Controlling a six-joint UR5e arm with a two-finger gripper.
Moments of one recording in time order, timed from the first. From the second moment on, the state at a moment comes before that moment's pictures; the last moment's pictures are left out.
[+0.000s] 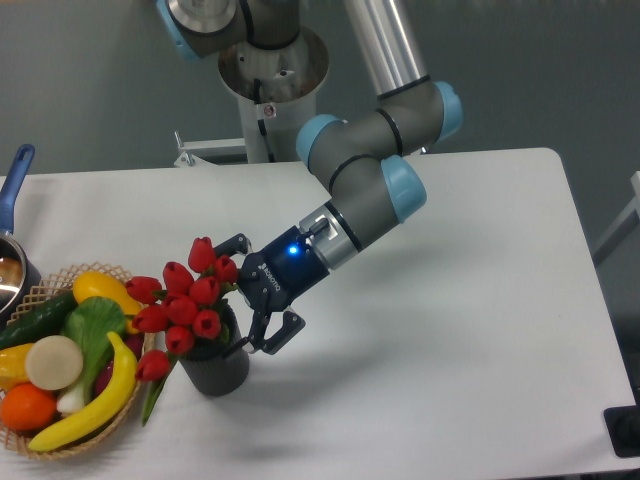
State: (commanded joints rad) arm 2.51 -1.93 -1.86 -0.69 0.35 1.29
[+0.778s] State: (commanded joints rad) arm 2.54 -1.89 -1.87 -0.68 0.48 1.29
